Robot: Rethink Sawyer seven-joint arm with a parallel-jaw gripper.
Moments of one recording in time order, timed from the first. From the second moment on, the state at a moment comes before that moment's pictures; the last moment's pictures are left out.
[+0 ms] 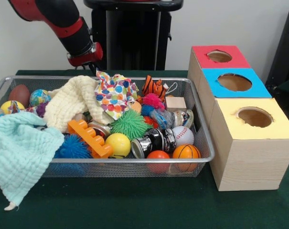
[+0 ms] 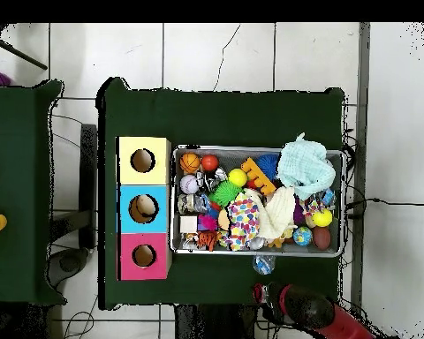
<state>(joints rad) -1.14 -0.31 0.17 2.05 -0.40 0.29 1.22</state>
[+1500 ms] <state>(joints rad) -0.95 -0.69 0.16 2.10 -0.32 0.33 1.22</state>
